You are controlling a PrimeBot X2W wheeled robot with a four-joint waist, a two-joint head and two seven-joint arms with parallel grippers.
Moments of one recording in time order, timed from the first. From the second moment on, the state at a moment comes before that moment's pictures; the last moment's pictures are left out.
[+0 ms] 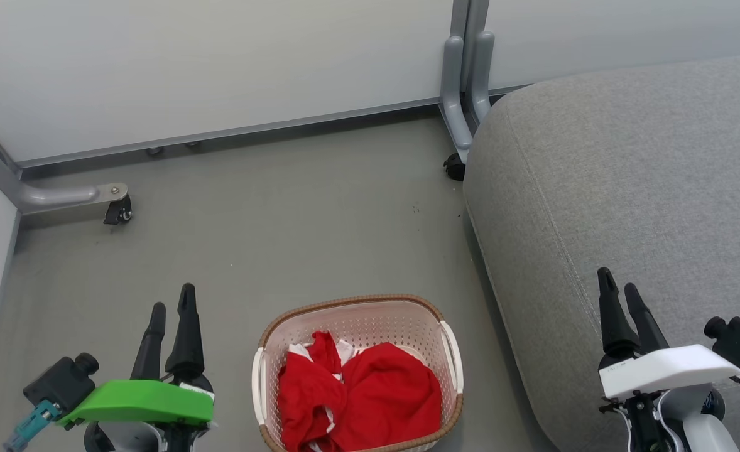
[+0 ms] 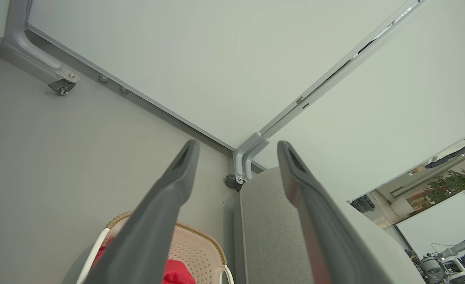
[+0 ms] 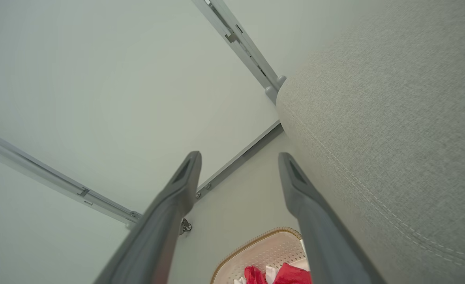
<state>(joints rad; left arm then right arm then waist) -0.03 0.04 -0.03 0.15 -0.85 -0.11 -0.09 -0.02 -0.04 -0.04 0.15 0.76 0.13 -0.09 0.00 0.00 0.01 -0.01</state>
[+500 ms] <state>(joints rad) -0.02 0.04 -0.06 0.12 -0.69 -0.10 -0.13 -0.01 -0.04 -0.01 0.11 0.58 0.13 -0.13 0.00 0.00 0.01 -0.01</state>
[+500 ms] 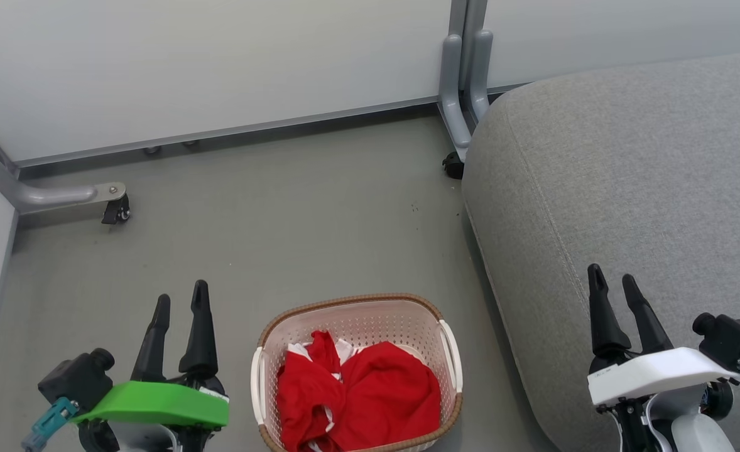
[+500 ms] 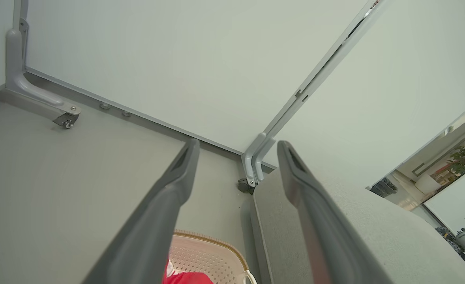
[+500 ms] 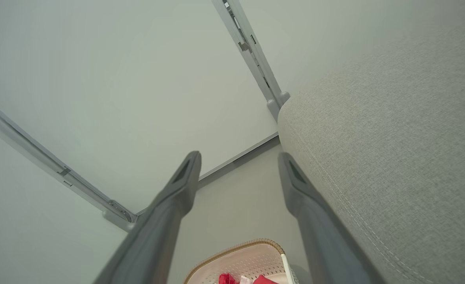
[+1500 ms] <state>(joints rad) -0.01 0.04 -0.12 0.08 -0.40 -0.10 -0.21 0.00 -0.05 0.03 0.05 0.29 0.13 -0.20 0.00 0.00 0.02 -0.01</state>
